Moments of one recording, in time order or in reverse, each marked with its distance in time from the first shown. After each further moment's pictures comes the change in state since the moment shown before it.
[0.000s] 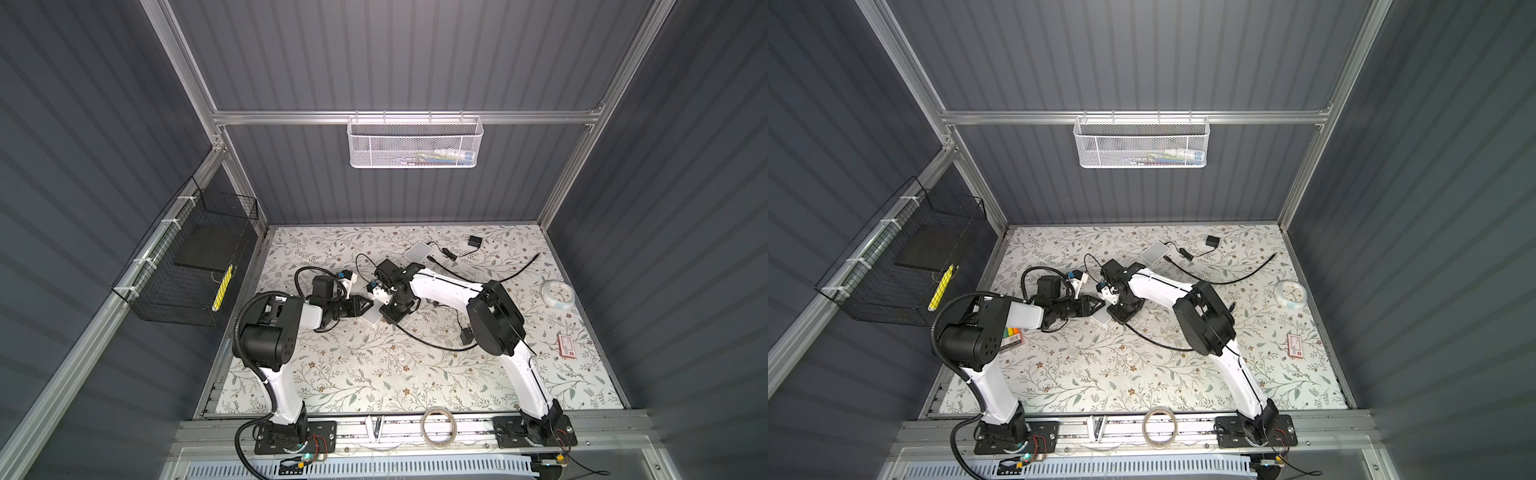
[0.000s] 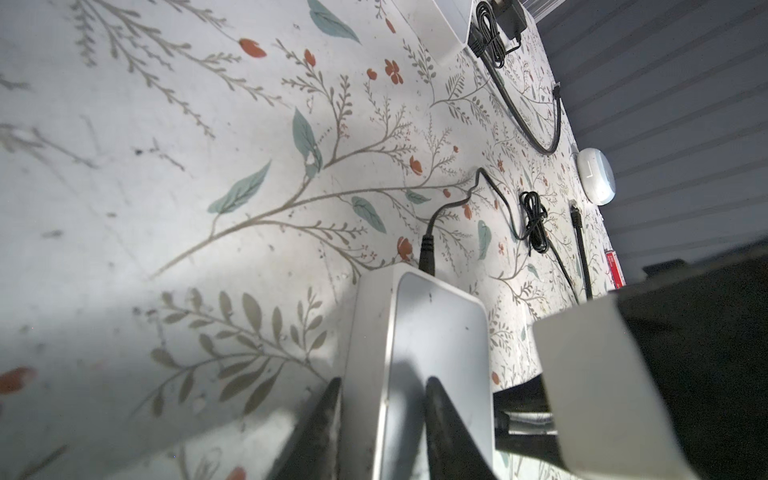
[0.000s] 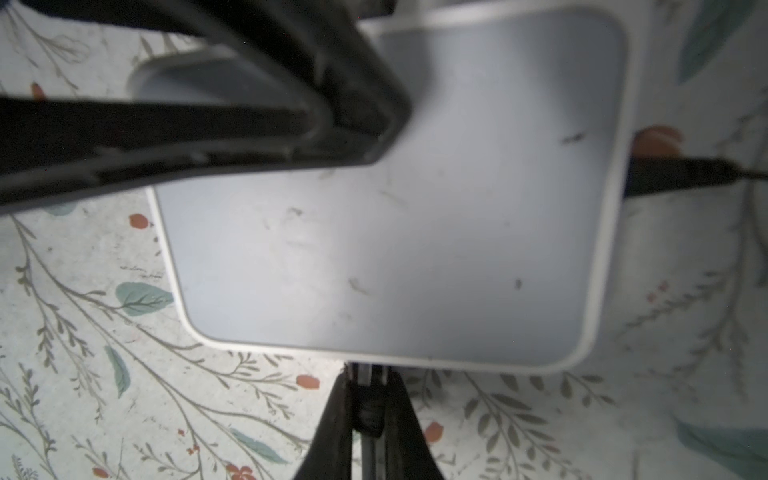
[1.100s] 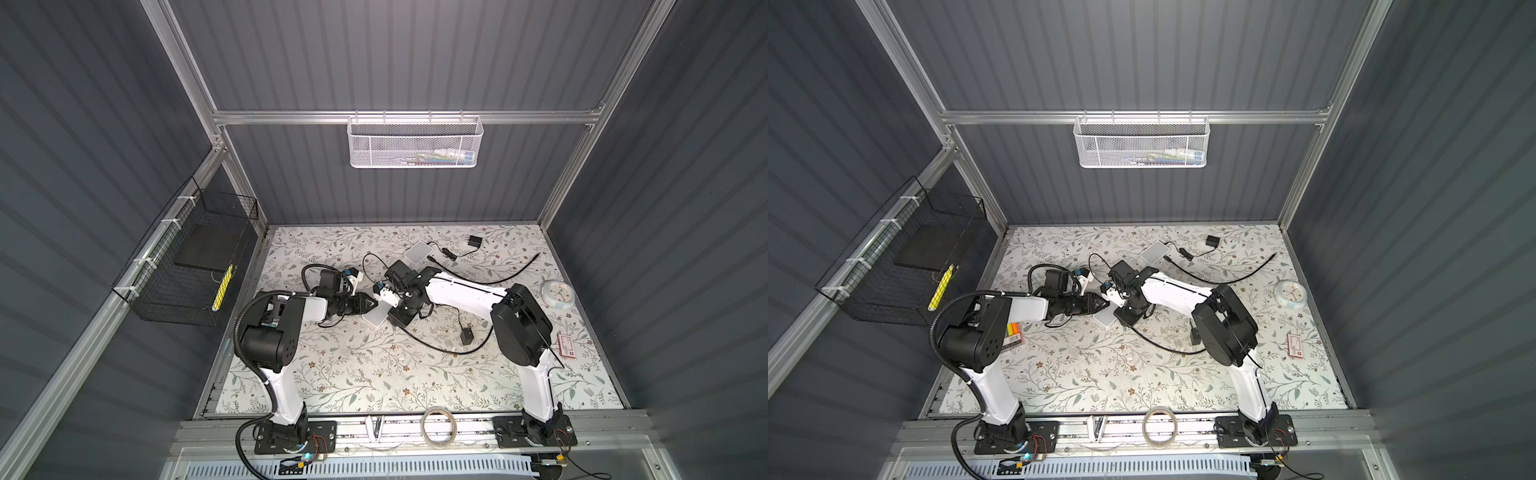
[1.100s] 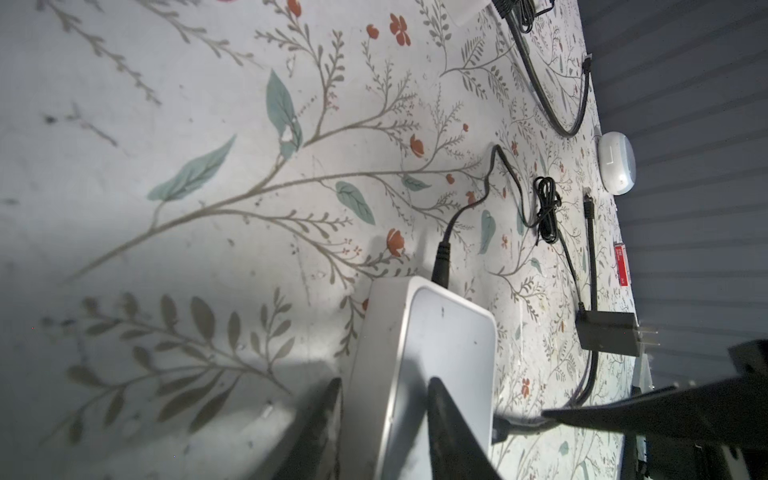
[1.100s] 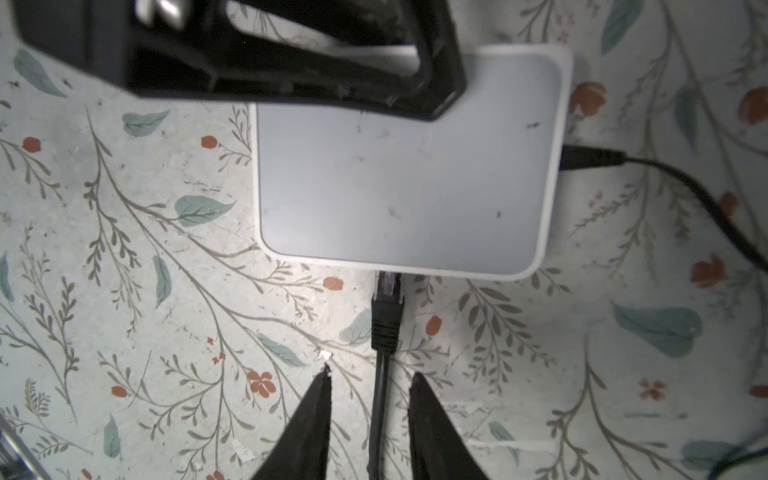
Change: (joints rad) left arm -0.033 -0.005 0.126 -0.264 -0.058 0.017; right arm -0.005 -0.230 -0.268 0.116 0.011 -0.077
